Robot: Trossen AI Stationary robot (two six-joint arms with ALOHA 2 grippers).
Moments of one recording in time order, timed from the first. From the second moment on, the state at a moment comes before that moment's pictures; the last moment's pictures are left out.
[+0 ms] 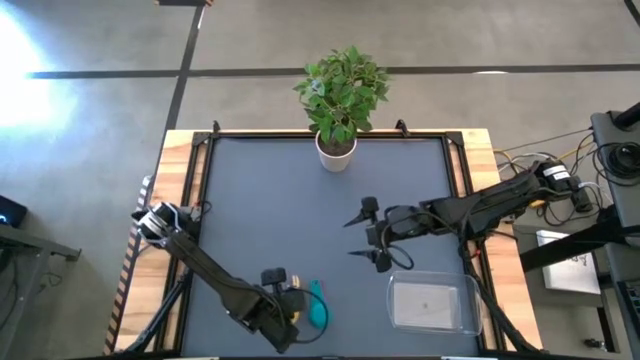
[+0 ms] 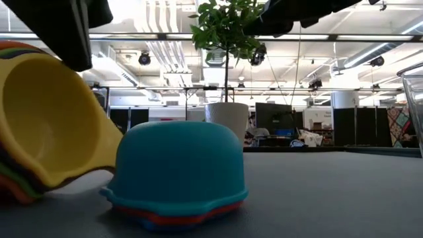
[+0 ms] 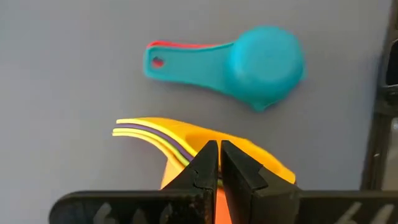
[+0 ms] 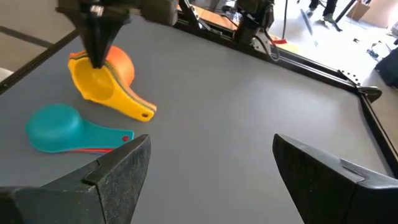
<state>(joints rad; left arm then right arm) -0.70 1.95 1.53 -0.88 -0.35 -0.88 0.24 1.31 0.84 0.04 0.12 -0.22</state>
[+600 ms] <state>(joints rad) -0.90 1.72 1.18 -0.77 -0.55 -1.30 0.22 1.31 0.84 0.07 0.11 -0.23</state>
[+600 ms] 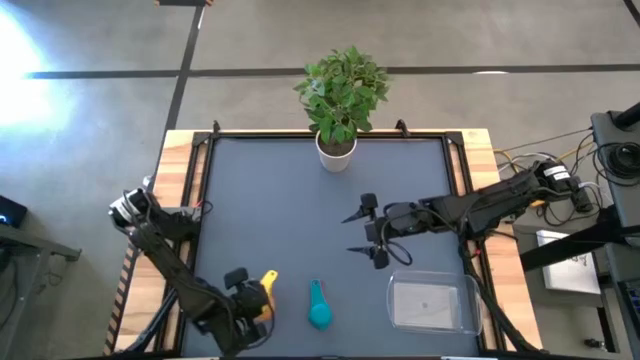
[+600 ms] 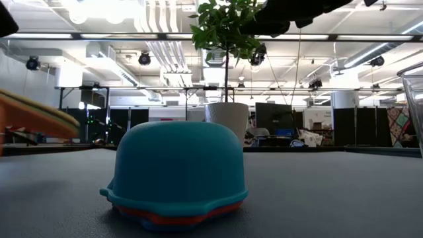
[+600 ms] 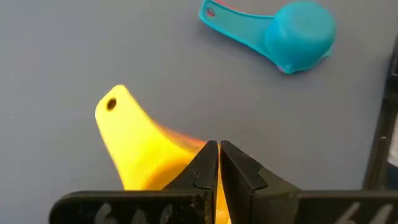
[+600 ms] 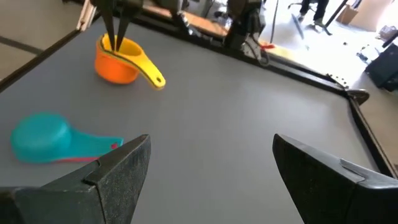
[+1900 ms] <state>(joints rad) -0.59 1.87 1.12 -0.20 -0.37 -0.76 0.28 1.91 1.11 -0.06 -0.12 -0.13</state>
